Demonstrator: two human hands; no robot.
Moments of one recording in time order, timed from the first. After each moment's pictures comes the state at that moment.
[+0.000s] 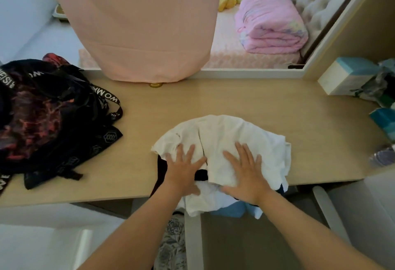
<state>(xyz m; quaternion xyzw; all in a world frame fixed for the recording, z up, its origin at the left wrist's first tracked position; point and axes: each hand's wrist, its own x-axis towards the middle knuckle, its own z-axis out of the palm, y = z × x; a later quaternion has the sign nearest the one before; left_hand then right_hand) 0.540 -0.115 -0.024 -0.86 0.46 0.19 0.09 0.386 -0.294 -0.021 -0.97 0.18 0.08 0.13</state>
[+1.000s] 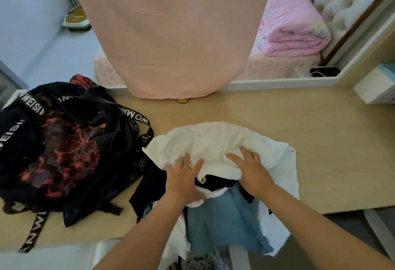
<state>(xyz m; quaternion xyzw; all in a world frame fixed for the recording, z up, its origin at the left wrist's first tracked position) 0.671 -0.054 -0.030 -0.90 0.40 0.17 0.09 0.538 -0.255 -0.023 -0.96 0.21 0.10 0.17</state>
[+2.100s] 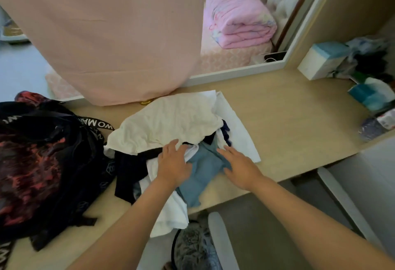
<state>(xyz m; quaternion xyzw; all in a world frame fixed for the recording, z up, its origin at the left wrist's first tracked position) 0.652 -0.099 0.000 -0.88 0.42 0.16 -0.14 0.473 -0.259 -0.004 -0.92 0.27 0.07 0.26</state>
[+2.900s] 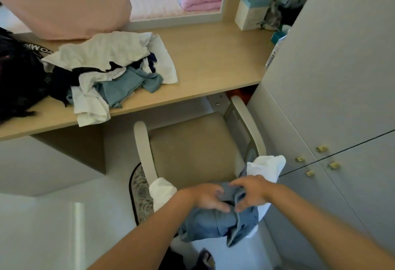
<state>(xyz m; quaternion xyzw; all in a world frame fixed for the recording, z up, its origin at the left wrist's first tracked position) 0.109 -0.058 -0.015 -0.62 0.47 0.62 -0.07 -0.044 -0.198 0.007 -0.83 0.28 0.41 0.27</state>
